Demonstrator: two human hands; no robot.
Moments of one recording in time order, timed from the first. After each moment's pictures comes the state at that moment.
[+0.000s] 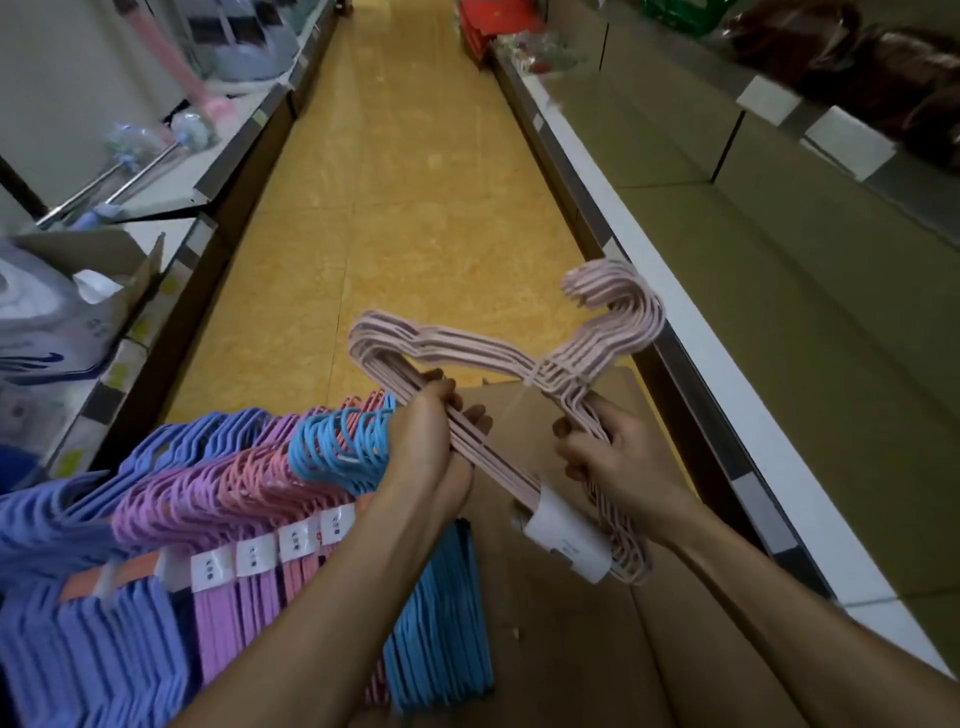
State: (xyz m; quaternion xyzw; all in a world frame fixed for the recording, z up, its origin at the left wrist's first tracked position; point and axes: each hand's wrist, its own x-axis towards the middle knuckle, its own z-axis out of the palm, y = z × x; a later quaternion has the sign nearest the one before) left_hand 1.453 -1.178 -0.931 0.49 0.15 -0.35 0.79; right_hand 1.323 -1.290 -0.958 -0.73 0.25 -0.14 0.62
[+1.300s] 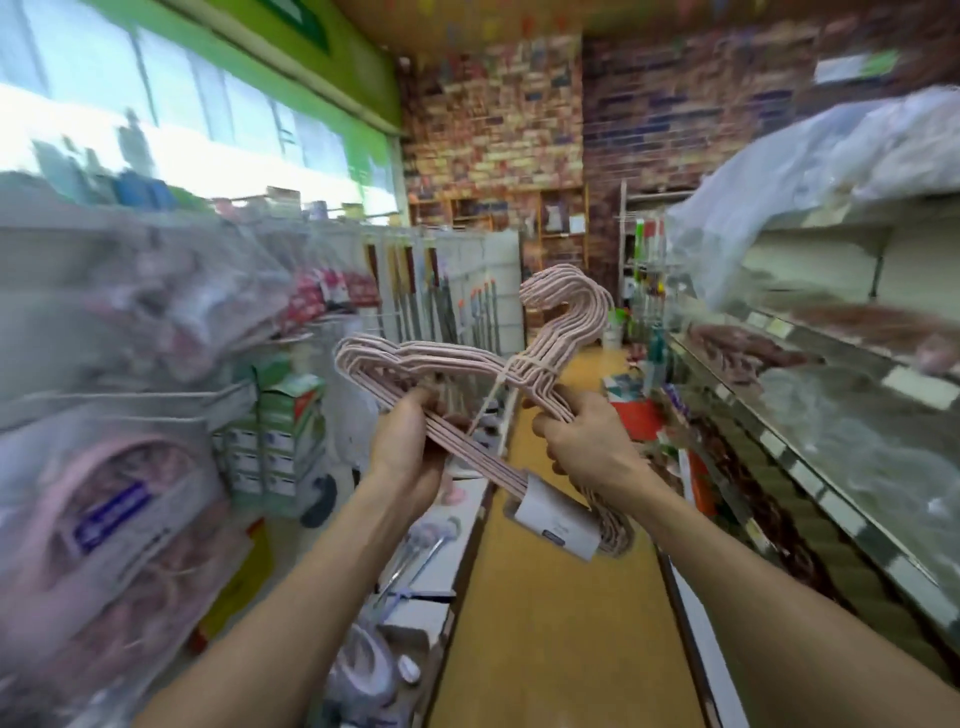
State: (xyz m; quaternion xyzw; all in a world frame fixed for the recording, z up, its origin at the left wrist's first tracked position) left_hand 1.425 -0.967 0.050 0.46 -0.07 -0.09 0.88; right_hand 1.366 -1.132 0.025 -0.81 0.01 -0.29 0.50
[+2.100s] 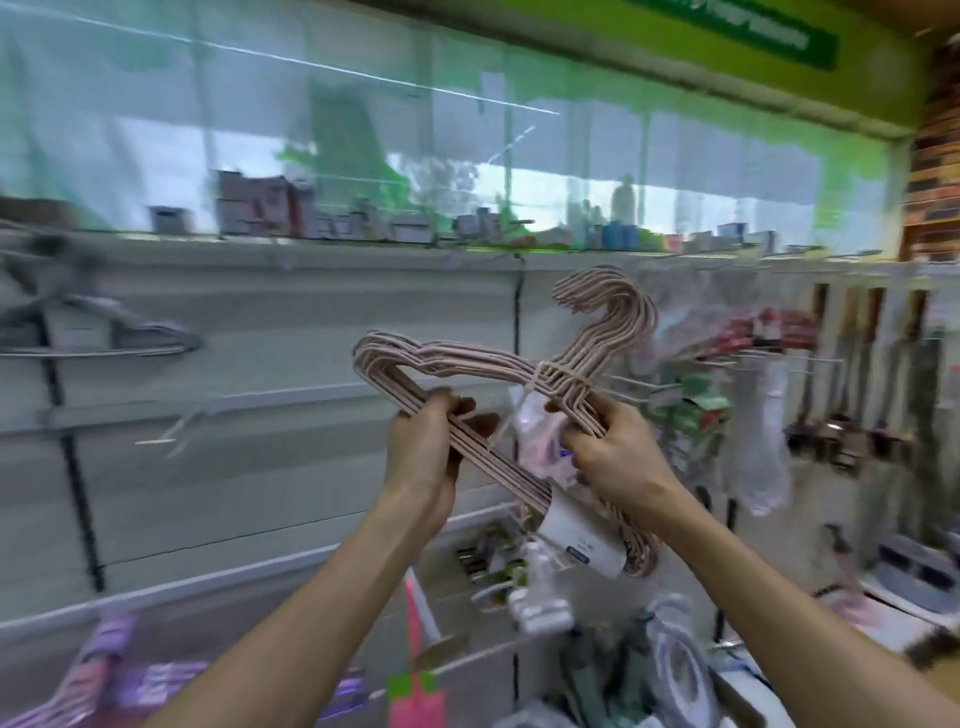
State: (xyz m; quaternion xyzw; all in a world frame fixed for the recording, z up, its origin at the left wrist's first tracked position) left_hand 1.147 -0.705 0.100 0.46 0.09 0.38 0.80; right_hand 1.247 -0.848 0.080 -0.72 -0.38 -0.11 0.57
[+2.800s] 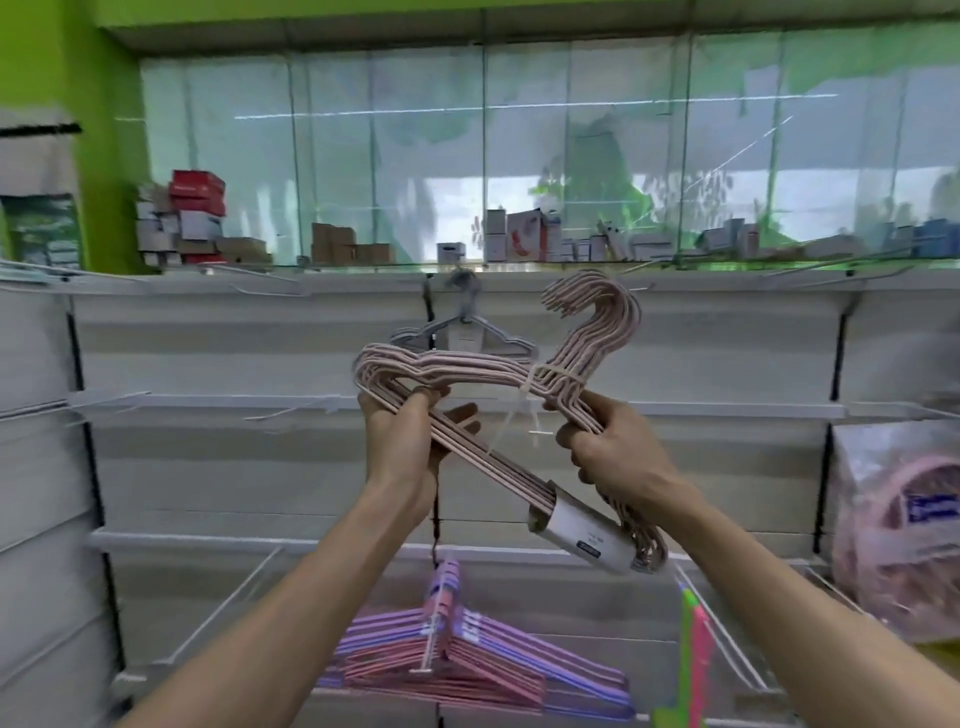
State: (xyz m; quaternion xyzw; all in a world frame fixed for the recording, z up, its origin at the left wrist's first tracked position) left_hand 0.837 -0.470 0.119 0.42 0.16 0.60 0.66; right_hand 1.003 -0.577 0.110 -0.64 -0.55 0.01 0.54
